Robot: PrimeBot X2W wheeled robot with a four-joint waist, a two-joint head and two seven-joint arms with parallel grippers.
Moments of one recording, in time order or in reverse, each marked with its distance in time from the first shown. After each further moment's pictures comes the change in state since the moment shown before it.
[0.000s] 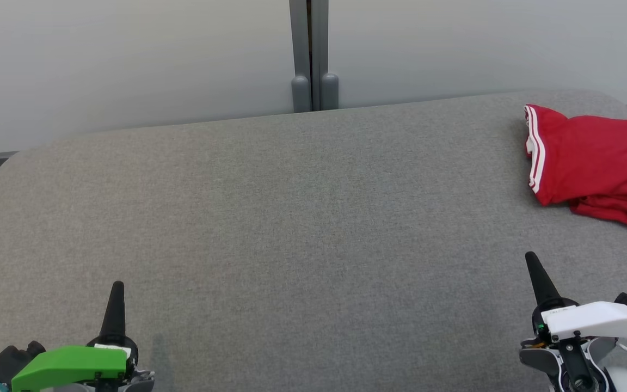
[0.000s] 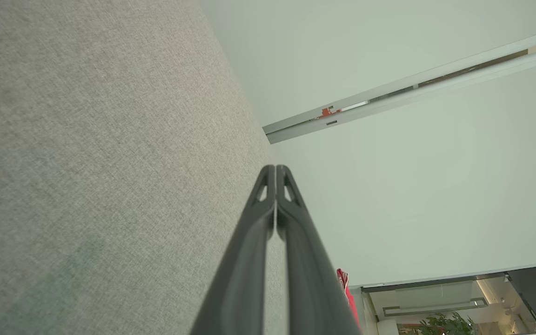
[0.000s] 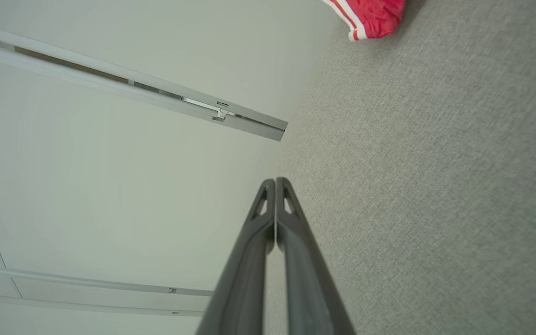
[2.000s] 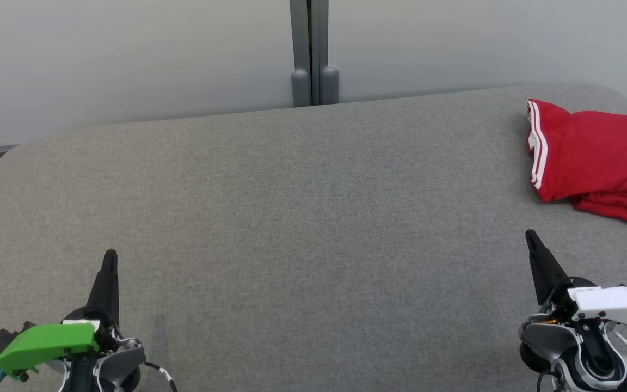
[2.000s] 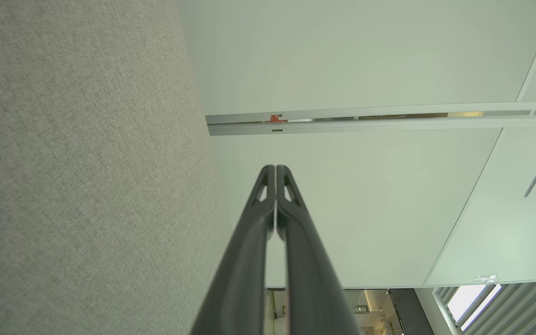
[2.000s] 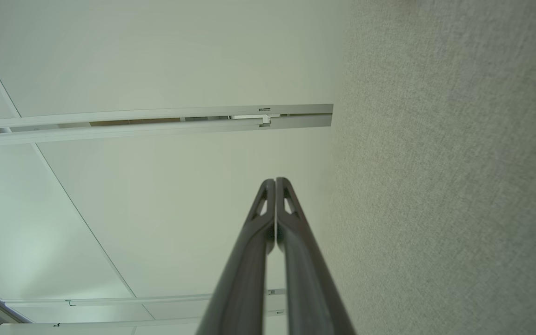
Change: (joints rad) left arm -0.089 0.001 0.040 0.025 -0.338 -0.035 0.093; right arm -0.051 -0.001 -0.023 -0.009 0.389 0.000 0.091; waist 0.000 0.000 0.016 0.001
